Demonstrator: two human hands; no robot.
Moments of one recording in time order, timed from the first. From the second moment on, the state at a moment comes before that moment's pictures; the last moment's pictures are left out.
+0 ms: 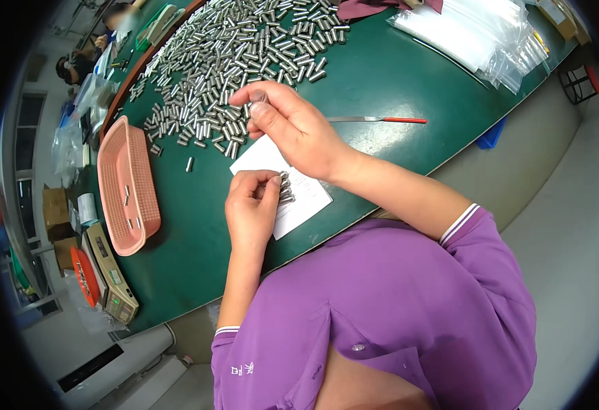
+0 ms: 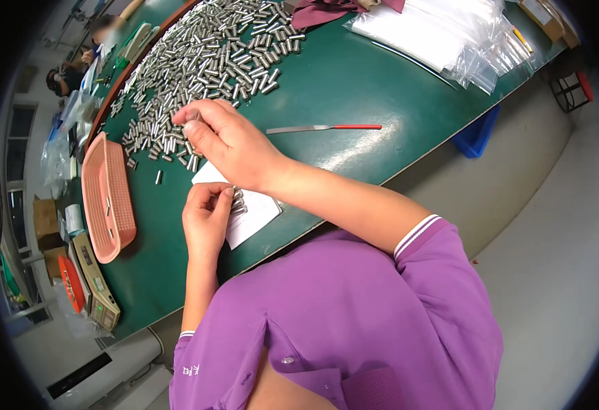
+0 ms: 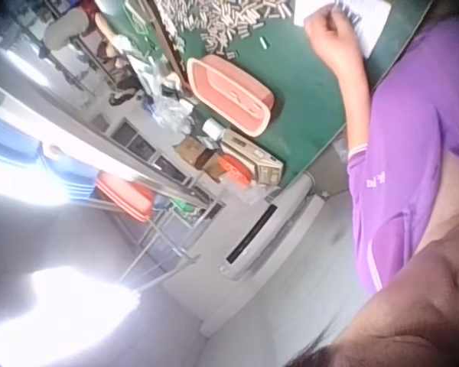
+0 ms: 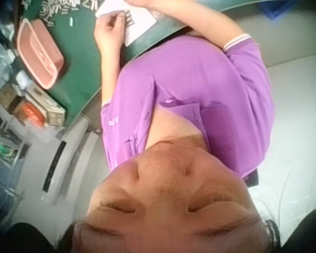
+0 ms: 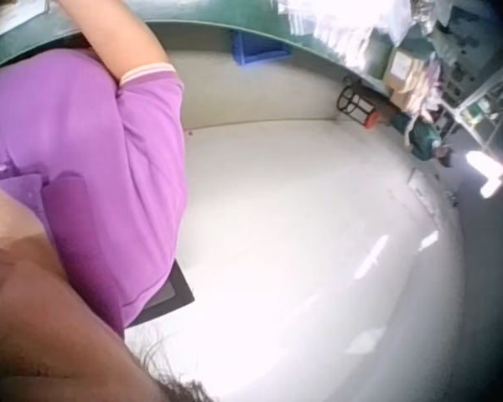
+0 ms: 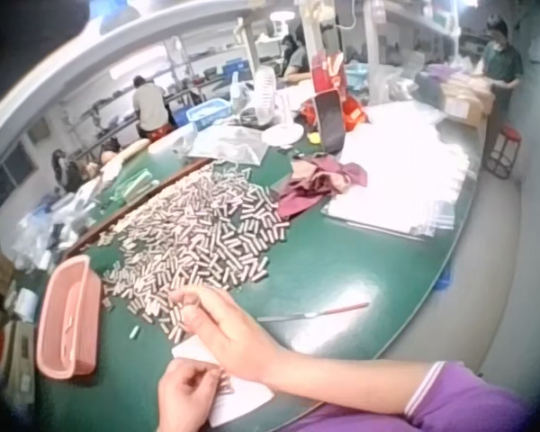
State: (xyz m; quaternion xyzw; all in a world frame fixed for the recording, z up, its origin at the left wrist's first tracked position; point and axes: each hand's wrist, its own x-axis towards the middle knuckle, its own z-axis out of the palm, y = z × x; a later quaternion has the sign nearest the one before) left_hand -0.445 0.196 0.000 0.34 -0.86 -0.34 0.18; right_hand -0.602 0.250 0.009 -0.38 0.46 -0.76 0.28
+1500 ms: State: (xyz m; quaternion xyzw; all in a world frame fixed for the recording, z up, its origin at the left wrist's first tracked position) left_hand -0.441 0.189 0.004 0.31 -0.85 -0.38 0.17; right_hand -0.581 0.251 0.034 -0.34 0.40 -0.79 0.32
